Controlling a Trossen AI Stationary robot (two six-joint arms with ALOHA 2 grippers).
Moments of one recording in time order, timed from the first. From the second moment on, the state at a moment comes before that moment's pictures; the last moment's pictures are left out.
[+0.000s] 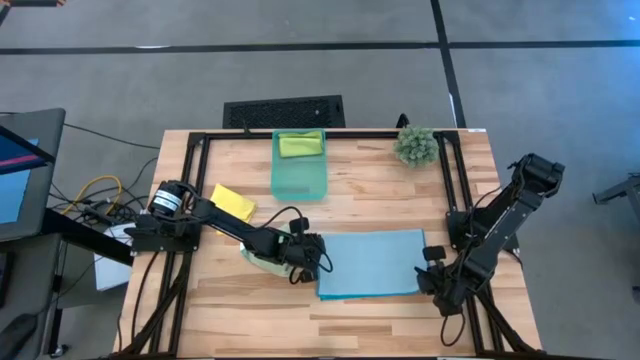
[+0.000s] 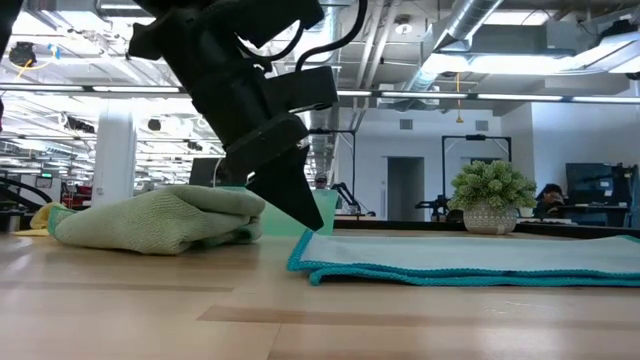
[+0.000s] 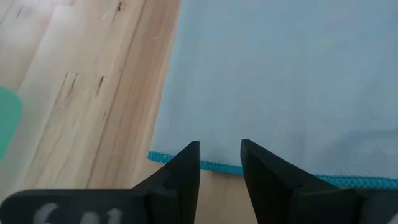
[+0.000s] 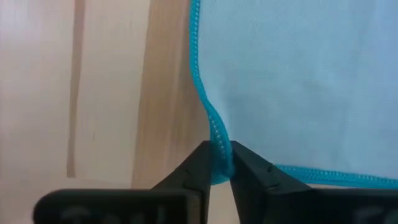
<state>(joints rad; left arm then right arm) -0.28 1.92 1.10 -0.17 -0.43 -0.31 0.97 1.36 0.64 -0.70 0.10 0.76</state>
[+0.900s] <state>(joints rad) -0.29 1.92 1.10 -0.17 -0.43 -0.31 0.98 1.36 0.65 -0.67 0.05 0.75</state>
